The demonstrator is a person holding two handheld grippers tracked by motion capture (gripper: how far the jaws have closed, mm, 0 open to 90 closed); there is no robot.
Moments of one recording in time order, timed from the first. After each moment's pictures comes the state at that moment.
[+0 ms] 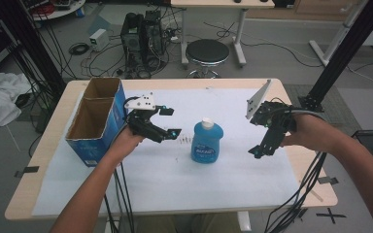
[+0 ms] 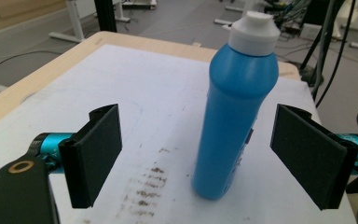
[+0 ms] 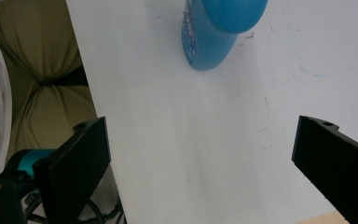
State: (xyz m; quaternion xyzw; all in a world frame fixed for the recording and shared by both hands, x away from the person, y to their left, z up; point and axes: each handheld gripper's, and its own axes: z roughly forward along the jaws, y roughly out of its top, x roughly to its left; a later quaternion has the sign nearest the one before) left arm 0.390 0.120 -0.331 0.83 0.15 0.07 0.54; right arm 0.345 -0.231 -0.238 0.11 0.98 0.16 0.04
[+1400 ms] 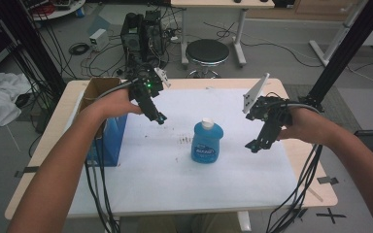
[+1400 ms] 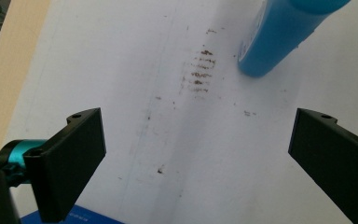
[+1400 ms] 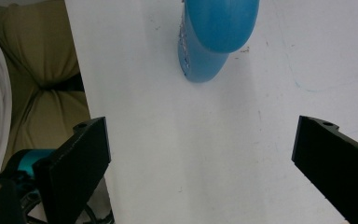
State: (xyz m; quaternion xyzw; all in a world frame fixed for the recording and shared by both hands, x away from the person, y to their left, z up) left arm 0.429 0.100 -0.241 0.97 0.12 0.08 0.18; right arm 0.359 -0.225 -0.235 0.10 0.98 0.17 0.03
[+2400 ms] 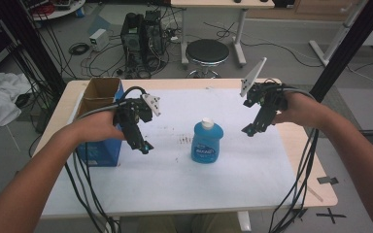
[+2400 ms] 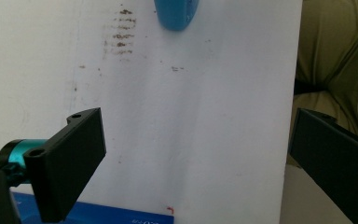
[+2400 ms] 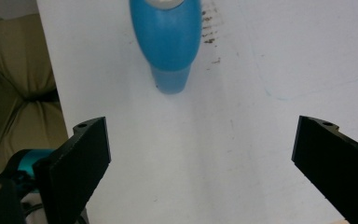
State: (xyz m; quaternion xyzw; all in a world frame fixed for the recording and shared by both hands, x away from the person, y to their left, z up) left arm 0.363 0.115 -0.252 0.99 0.06 0.02 0.16; right arm 0.400 -0.222 -0.224 0.10 0.98 0.18 0.04
